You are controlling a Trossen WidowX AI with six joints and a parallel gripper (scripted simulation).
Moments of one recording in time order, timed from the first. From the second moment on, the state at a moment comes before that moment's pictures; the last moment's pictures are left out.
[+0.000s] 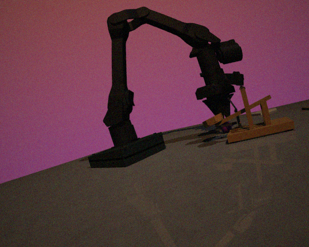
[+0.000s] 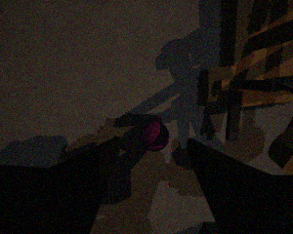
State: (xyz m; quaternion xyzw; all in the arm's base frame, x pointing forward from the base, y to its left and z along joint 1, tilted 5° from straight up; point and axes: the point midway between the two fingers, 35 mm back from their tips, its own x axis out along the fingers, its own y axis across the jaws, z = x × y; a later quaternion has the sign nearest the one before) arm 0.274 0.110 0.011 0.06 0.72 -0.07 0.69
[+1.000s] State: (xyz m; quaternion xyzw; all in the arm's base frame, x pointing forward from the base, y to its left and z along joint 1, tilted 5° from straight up) arm 0.272 0.109 -0.010 0.06 0.72 -0.07 0.69
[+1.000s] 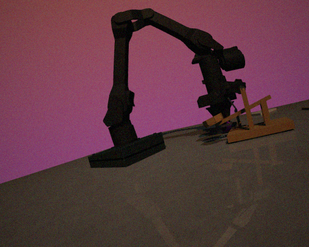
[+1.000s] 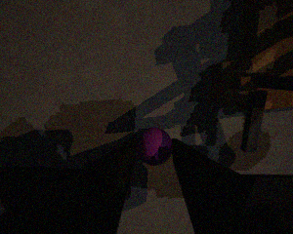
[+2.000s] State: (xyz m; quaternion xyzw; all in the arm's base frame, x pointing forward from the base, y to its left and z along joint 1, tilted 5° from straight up) arm 0.277 0.102 0.109 0.06 0.73 -0.07 0.68
